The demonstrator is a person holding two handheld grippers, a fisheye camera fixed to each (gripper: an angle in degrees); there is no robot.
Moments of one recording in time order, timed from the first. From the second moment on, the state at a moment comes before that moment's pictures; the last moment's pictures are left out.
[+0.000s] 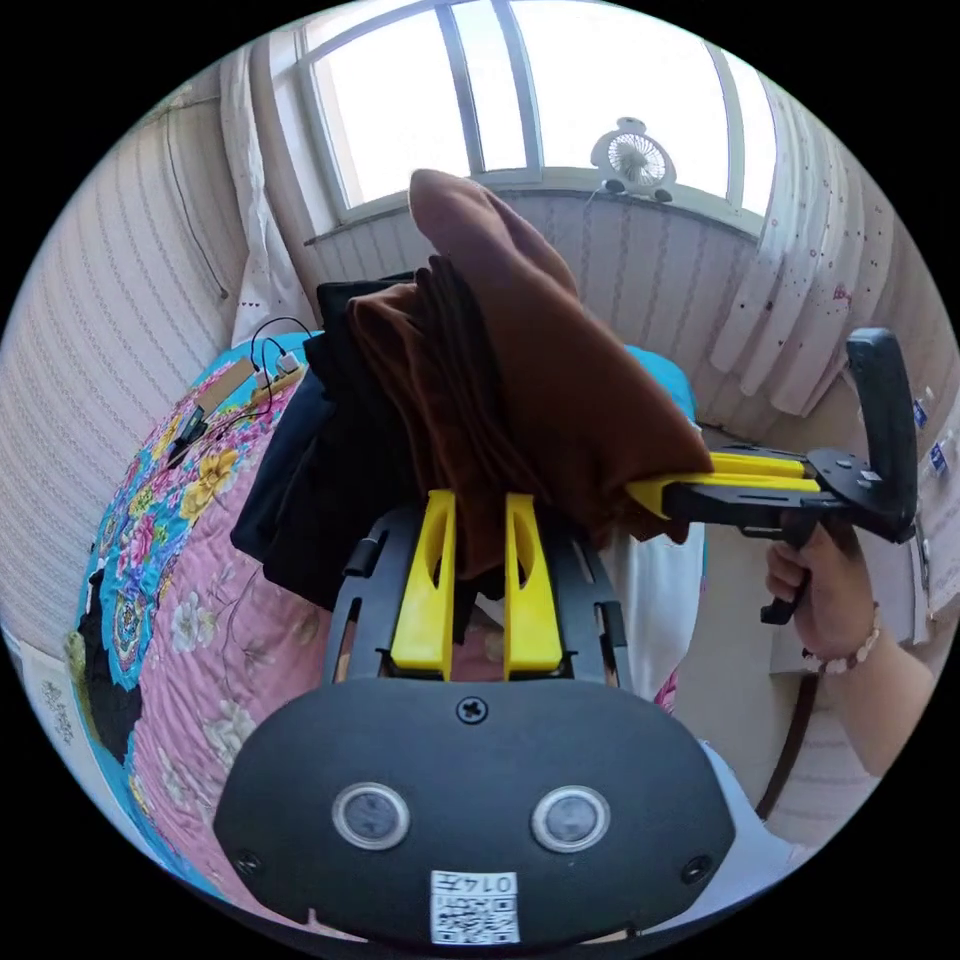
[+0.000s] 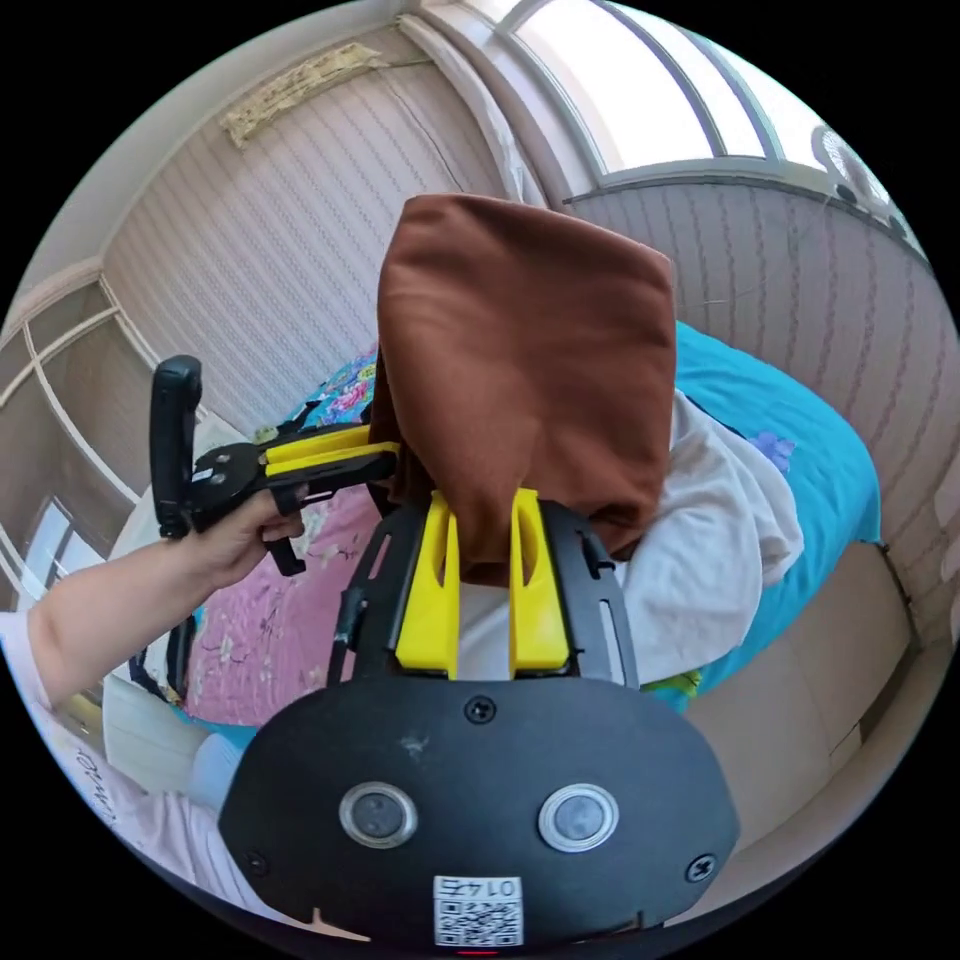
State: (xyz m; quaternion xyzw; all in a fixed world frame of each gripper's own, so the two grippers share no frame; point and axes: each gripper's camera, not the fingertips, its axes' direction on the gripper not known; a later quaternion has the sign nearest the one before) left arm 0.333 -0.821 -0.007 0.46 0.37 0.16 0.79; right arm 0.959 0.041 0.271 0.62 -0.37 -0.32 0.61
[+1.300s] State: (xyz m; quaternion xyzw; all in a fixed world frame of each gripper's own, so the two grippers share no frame) left arm -0.296 -0.338 0.576 0.17 0.63 -0.32 0.68; right arm 0.566 0.177 0.540 0.44 -0.33 -0.49 0.68
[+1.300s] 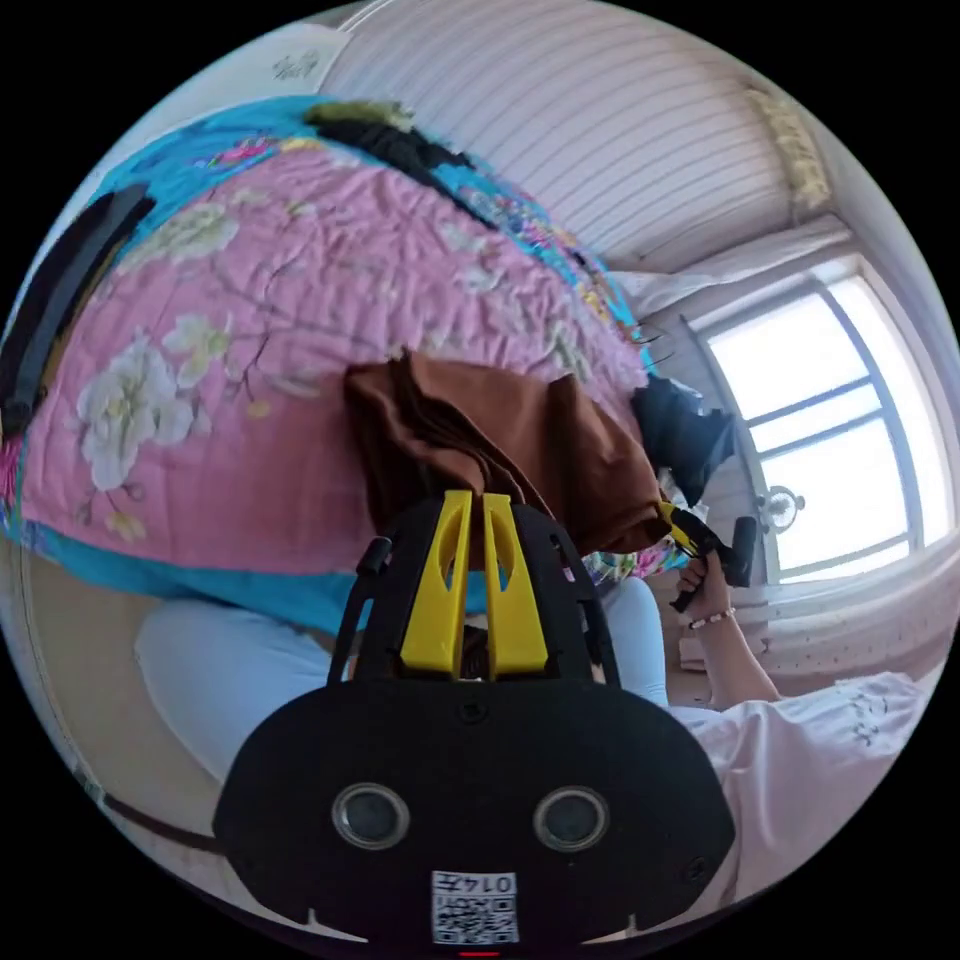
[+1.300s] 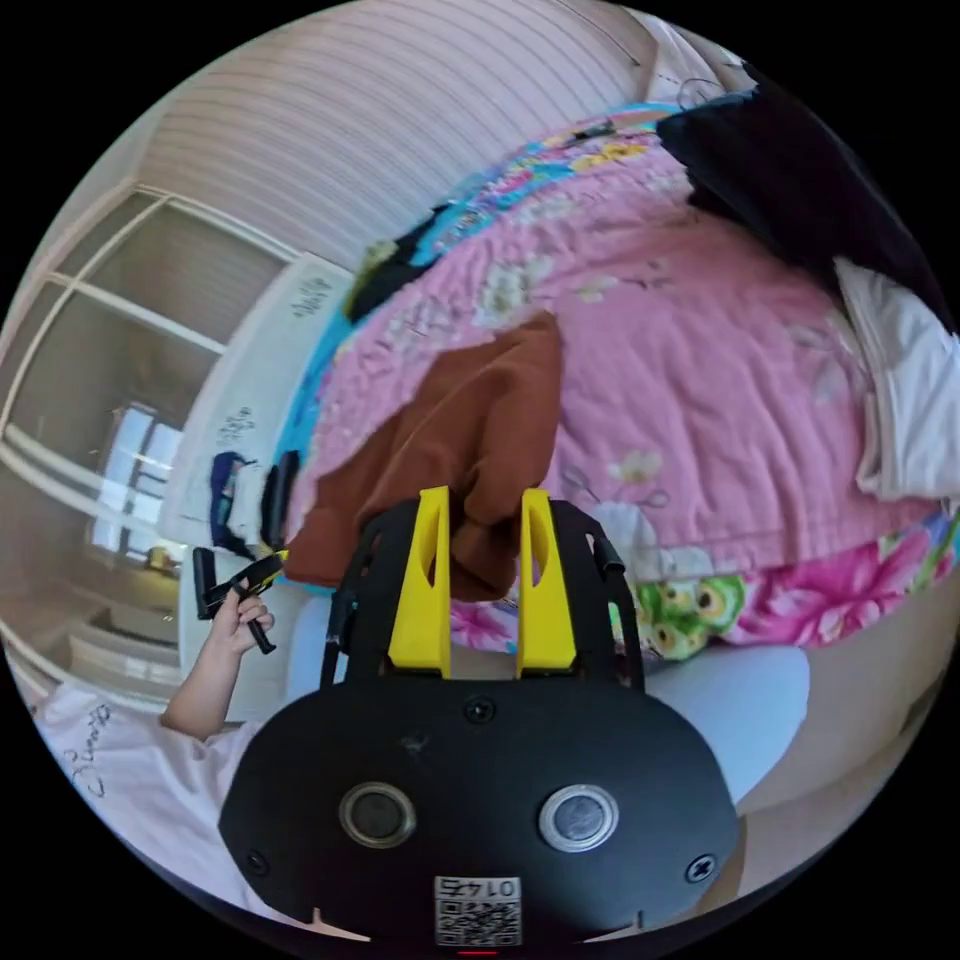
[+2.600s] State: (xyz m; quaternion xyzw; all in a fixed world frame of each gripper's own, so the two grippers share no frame) left arm -0.546 -0.205 0.574 0.32 0.60 -0.31 0.66; right arm 0.586 0.149 0.462 0.56 -0.31 -0.56 0.52
